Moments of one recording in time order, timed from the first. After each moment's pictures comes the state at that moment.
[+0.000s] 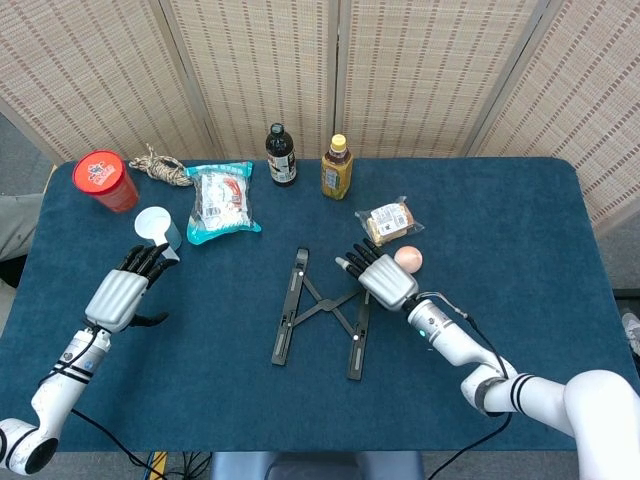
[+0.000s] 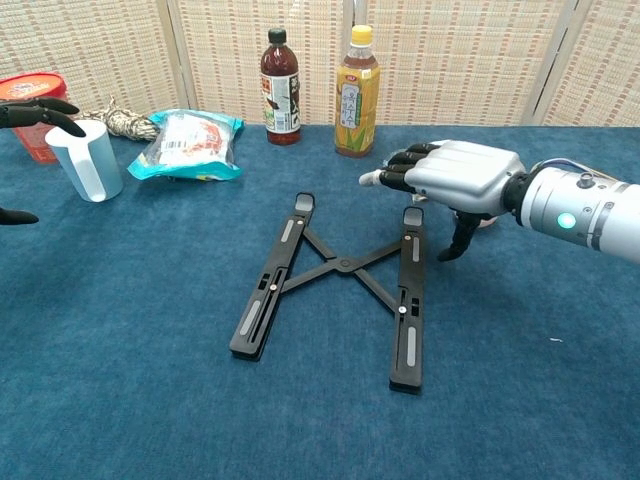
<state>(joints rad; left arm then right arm) -0.51 -1.28 -0.08 -1.38 1.47 1.14 -0.08 0.84 -1.64 0.06 -1.07 -1.46 0.88 -0.28</state>
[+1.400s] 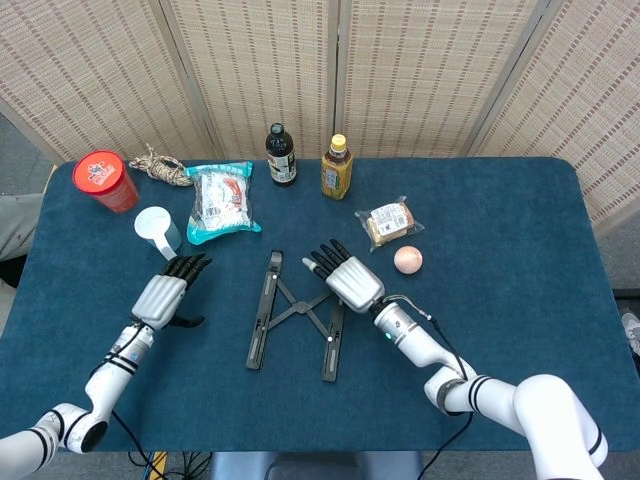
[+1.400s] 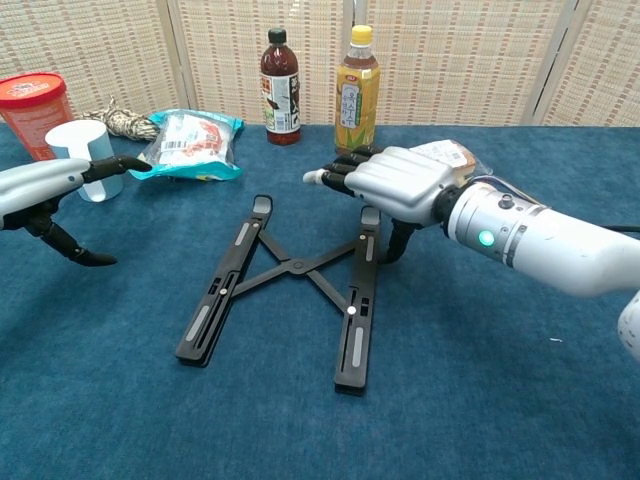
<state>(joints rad) -0.58 -1.55 -0.09 -1.15 1.43 1.04 -0.19 0.89 -1.85 0.11 -0.89 -1.49 0.93 -0.23</state>
